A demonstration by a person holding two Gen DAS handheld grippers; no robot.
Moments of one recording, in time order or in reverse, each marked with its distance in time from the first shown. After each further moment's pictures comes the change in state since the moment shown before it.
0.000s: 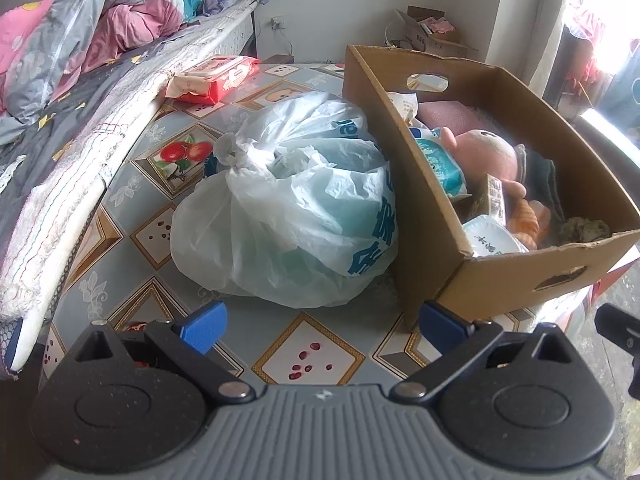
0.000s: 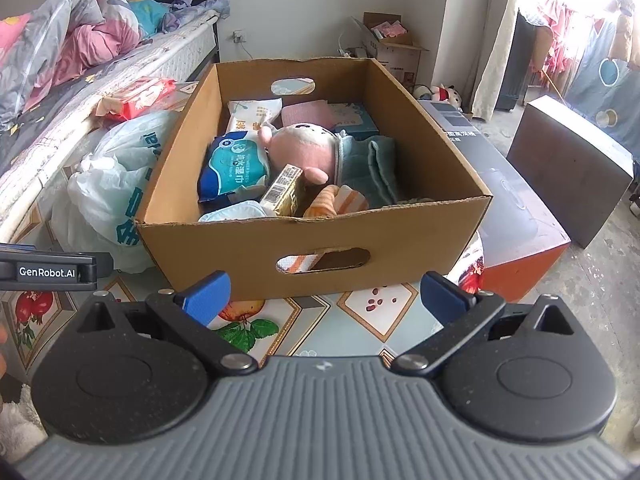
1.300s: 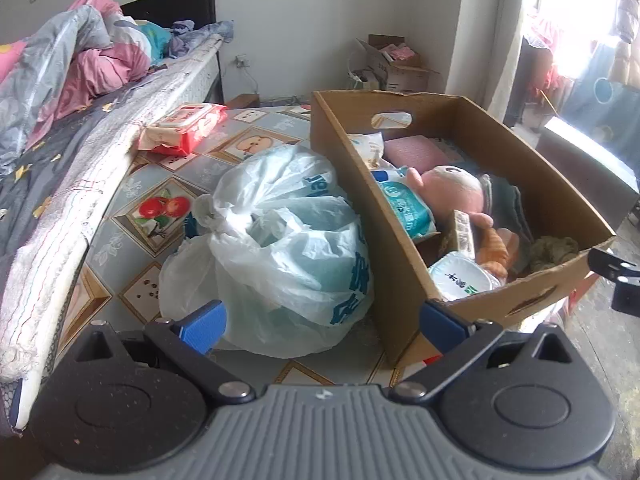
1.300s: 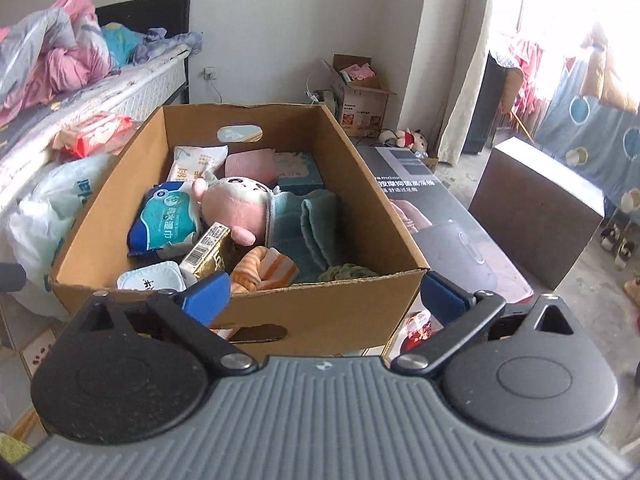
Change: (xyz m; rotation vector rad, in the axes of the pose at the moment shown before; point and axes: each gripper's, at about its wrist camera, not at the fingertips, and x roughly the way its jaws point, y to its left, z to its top) left arm -0.017 0.003 0.017 0.080 -0.111 -0.063; right arm 0.016 -0.032 0.019 -0.070 -0.160 -0.132
